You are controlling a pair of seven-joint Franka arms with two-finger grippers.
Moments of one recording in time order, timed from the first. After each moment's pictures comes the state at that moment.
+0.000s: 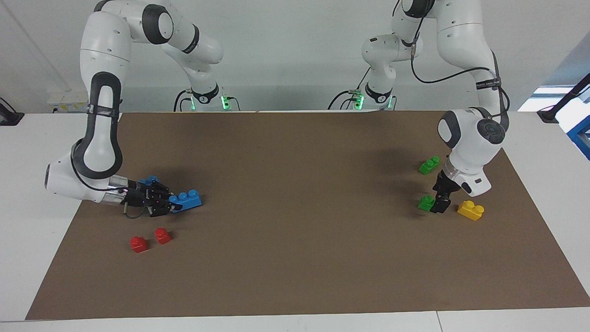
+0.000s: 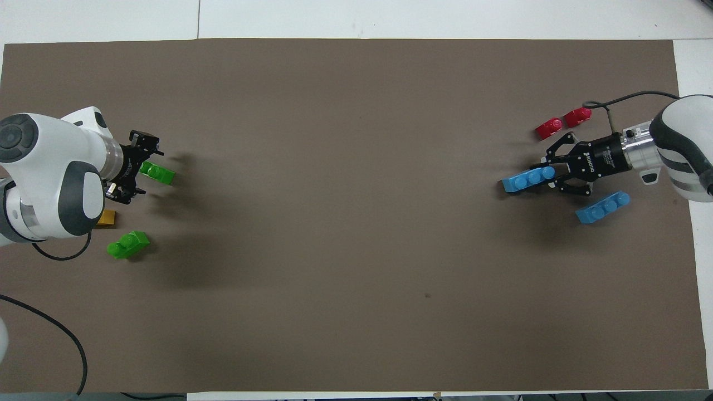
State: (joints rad) left arm 0.11 0.28 -0.10 -1.96 0.01 2.28 -1.08; right arm -0.32 0.54 0.04 -1.72 0.71 1.79 0.57
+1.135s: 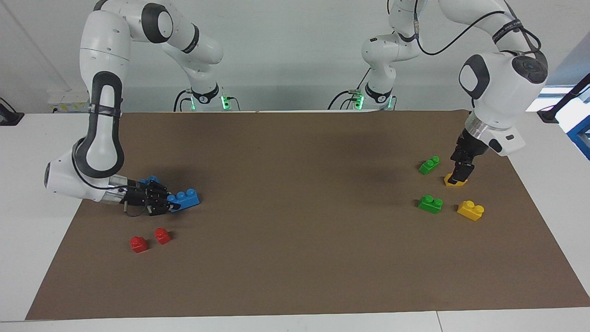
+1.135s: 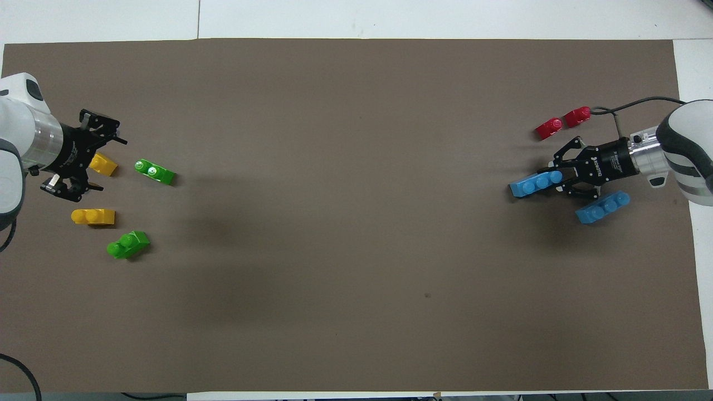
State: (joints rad) left arm 0.11 0.07 -0.13 -1.80 0.00 1.96 -1.05; right arm -0.31 0.54 0.05 -1.75 0.66 1.86 0.55
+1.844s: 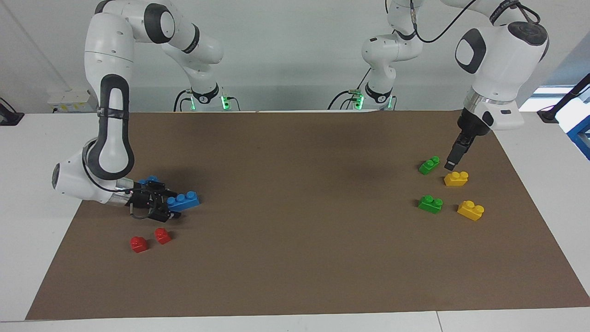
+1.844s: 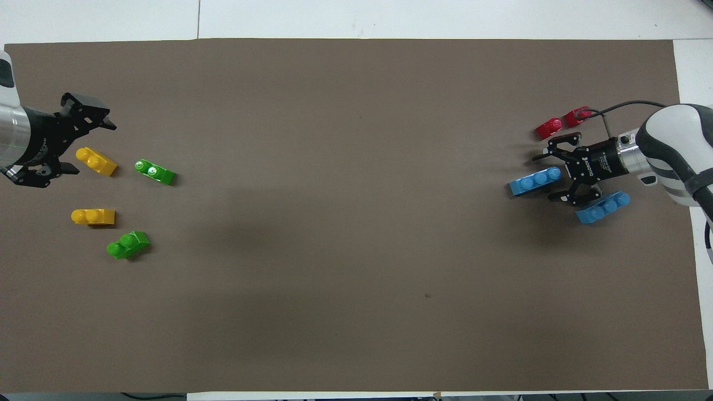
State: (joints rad) left arm 0.09 0.00 -0.18 -1.77 0.00 1.94 -0.63; right arm -0.30 0.52 0.05 -1.74 0.59 1.84 0.59
